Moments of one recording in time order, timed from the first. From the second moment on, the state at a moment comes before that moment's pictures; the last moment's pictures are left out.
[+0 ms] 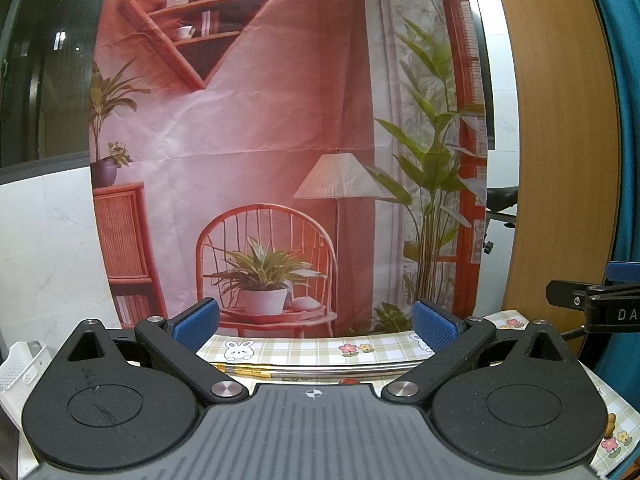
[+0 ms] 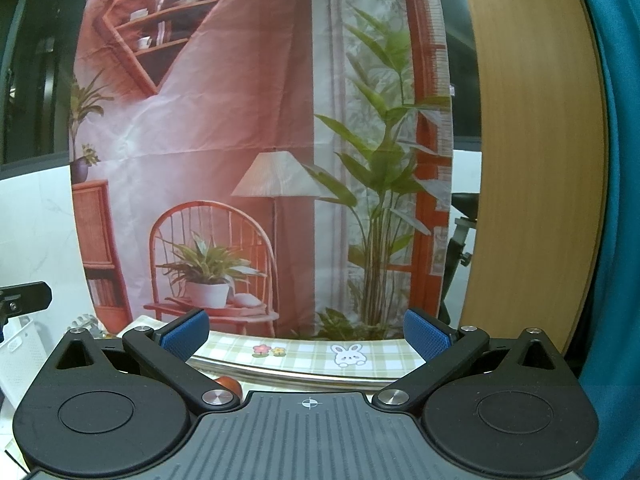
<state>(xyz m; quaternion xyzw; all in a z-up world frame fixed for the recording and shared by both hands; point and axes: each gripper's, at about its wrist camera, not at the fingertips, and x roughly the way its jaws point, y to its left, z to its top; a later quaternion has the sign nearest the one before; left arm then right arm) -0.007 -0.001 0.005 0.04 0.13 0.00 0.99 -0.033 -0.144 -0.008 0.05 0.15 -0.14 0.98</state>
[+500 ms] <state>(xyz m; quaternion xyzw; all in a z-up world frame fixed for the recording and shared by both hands) -0.008 -0.004 0.008 0.04 0.13 0.00 0.99 -0.033 -0.144 -0.009 0.05 0.15 -0.14 0.98</state>
